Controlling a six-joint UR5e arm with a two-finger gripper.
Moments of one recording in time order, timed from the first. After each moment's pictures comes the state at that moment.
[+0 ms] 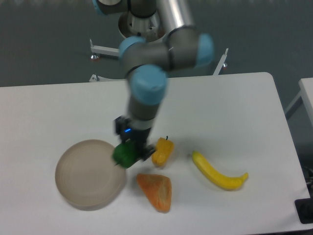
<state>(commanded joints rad) 2.27 -1.97 -1.32 -1.47 1.32 1.23</state>
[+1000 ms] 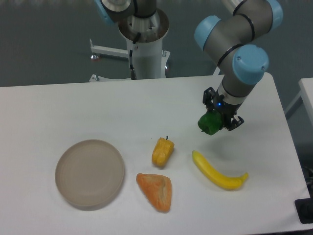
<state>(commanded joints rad) 2.43 -2.03 -1.31 -1.46 1.55 1.56</state>
